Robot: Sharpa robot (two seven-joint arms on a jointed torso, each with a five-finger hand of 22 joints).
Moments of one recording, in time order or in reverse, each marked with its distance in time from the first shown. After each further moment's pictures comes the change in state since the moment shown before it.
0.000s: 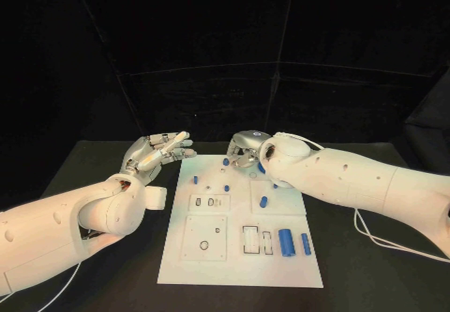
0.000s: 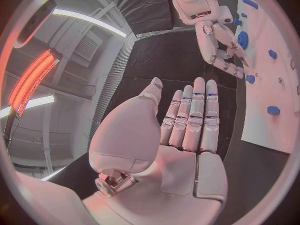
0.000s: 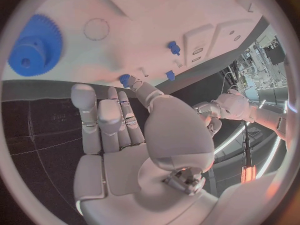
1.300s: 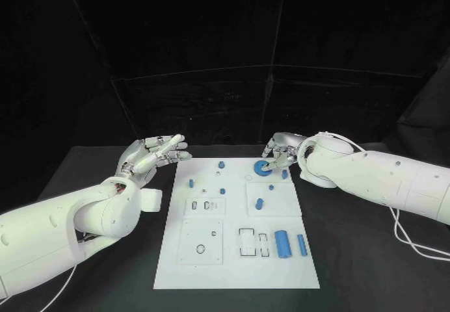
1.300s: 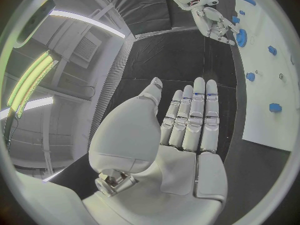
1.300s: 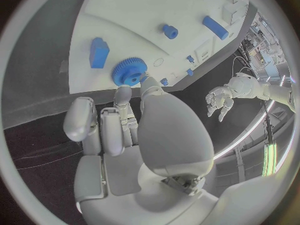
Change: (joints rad) left arm 0.000 0.002 -0.001 -0.028 0.000 0.010 -0.001; left_hand 0.000 0.000 0.000 0.000 0.000 0.000 0.000 0.000 0.000 0.000 0.000 0.000 0.000 0.000 0.000 0.000 0.000 0.000 0.000 0.000 0.000 0.000; right arm 0.014 -0.222 -0.002 0.092 0.187 0.058 -0.088; right_hand 0.176 -0.054 -0.392 0.378 0.050 -0.054 -0.011 0.035 0.006 0.206 -0.046 0.759 0.753 0.007 -0.036 0.228 0.368 -0.047 0.119 -0.028 0.186 0.294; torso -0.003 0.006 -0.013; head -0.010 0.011
